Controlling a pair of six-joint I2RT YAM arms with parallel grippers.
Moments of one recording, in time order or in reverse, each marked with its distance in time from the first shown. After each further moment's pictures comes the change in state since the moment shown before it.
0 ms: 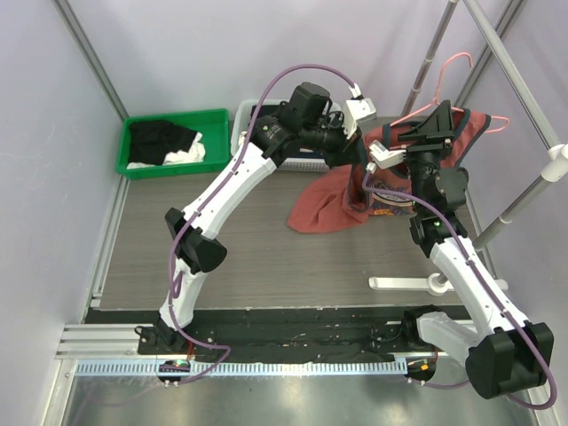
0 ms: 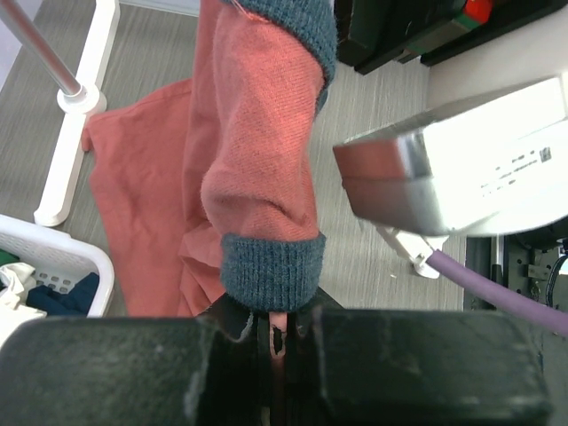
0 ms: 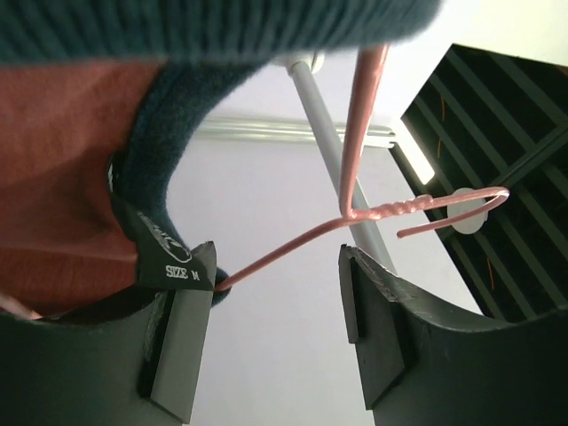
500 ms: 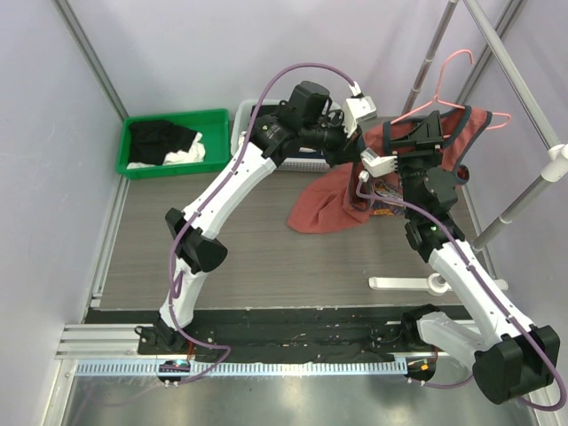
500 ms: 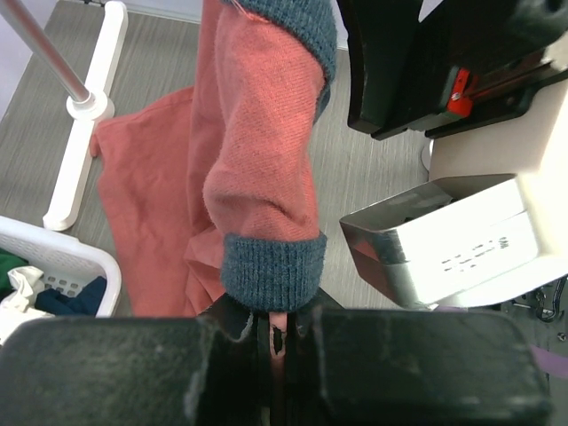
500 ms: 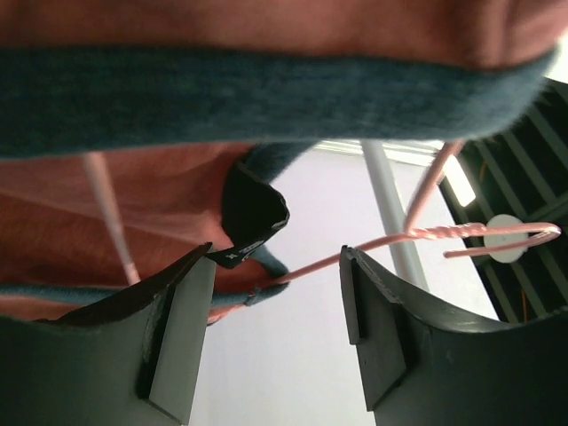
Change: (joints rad) left arm 0.000 0.005 0.018 0.006 -0.006 0.000; right arm 0.091 -0.027 0.010 -0.183 0.137 0.014
